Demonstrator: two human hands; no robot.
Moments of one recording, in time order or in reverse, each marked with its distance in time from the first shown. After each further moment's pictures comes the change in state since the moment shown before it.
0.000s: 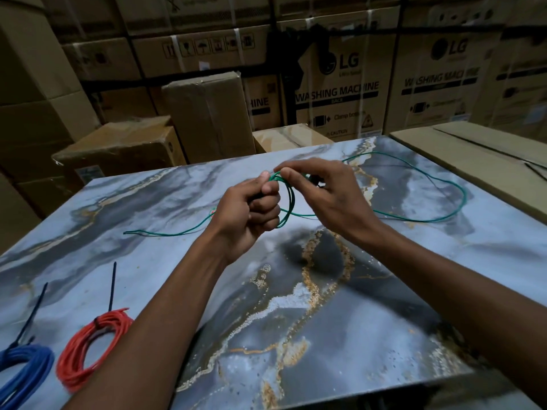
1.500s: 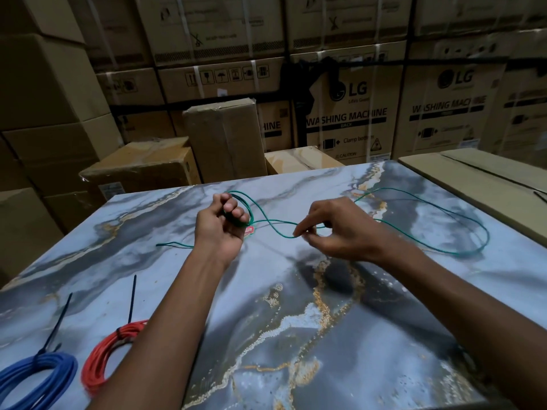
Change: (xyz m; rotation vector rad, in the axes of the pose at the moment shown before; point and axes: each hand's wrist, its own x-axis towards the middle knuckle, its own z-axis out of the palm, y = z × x) left_hand 0.004 0.016 -0.043 -0.447 0.463 0.241; right_hand 0.003 0.008 -0.017 -0.322 -0.467 -0.110
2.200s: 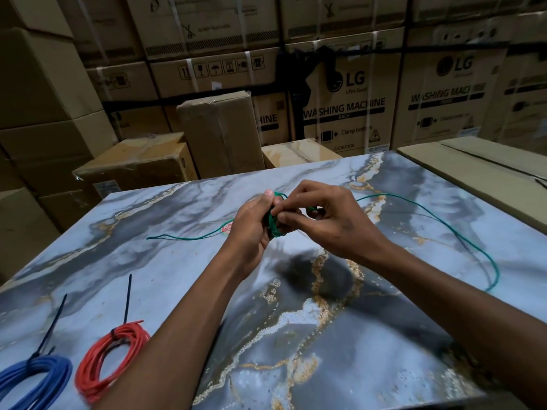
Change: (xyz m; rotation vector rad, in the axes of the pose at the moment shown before) left_hand -0.020 -0.039 0.021 0.602 -0.281 0.029; right_hand -0.001 -0.026 0.011 0.448 0.267 -0.033
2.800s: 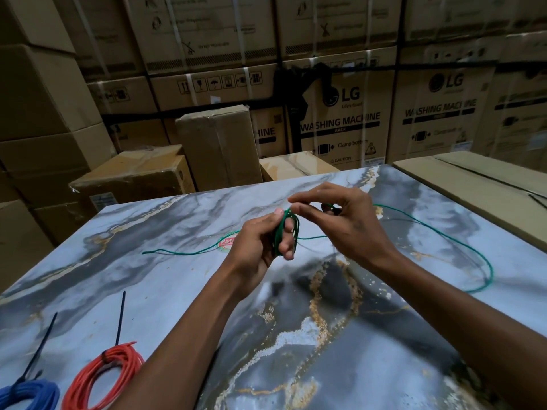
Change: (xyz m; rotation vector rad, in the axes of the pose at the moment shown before) left_hand -0.008 0.004 0.006 0.041 -0.168 -0.019; right_hand 0.004 0.012 -0.018 0.006 0.222 0.019
